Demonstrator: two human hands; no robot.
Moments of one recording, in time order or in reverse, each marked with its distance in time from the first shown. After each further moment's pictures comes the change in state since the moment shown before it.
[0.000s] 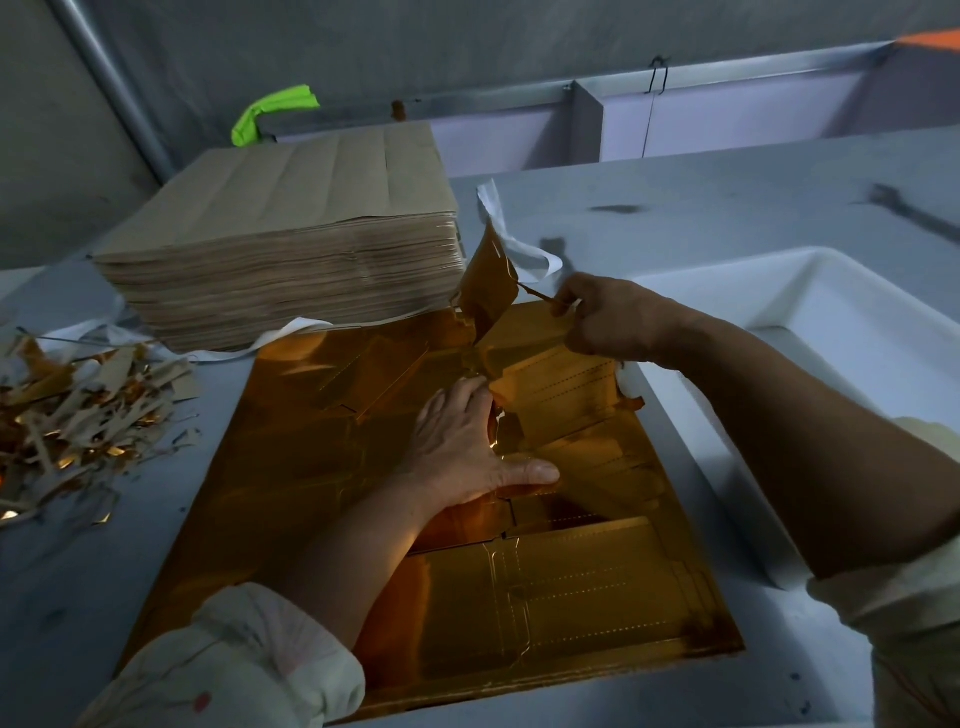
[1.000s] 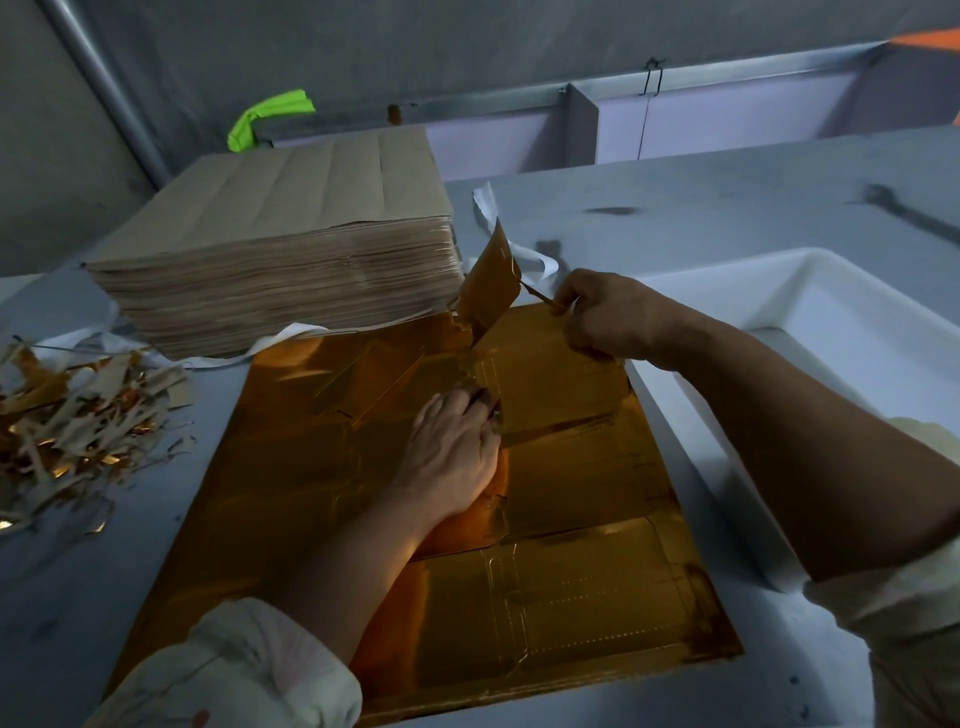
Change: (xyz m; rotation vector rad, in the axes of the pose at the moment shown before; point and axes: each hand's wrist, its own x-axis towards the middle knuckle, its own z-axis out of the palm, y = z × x) left_hand -0.006 -0.002 0.001 0.045 0.139 0.078; right_hand -0.002 0.000 -0.004 0.071 0.052 0.032
